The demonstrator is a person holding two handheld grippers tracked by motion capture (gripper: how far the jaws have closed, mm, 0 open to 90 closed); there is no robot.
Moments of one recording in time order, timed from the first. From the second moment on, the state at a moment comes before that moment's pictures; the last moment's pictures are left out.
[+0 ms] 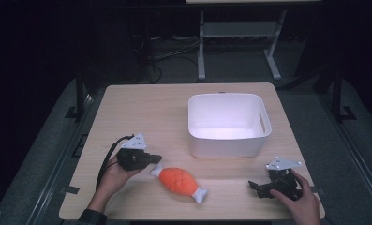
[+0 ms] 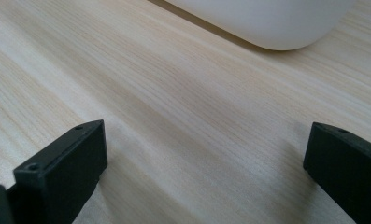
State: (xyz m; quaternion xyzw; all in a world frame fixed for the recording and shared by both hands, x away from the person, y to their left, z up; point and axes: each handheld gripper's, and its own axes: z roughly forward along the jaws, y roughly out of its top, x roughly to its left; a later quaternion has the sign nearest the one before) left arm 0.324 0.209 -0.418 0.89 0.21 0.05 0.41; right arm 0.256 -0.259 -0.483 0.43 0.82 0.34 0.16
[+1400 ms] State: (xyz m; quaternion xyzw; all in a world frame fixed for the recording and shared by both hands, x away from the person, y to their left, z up) left arm 0.305 0.212 -0.440 0.91 0.21 0.03 0.36; right arm 0.256 -0.259 -0.483 0.43 0.82 0.34 0.16
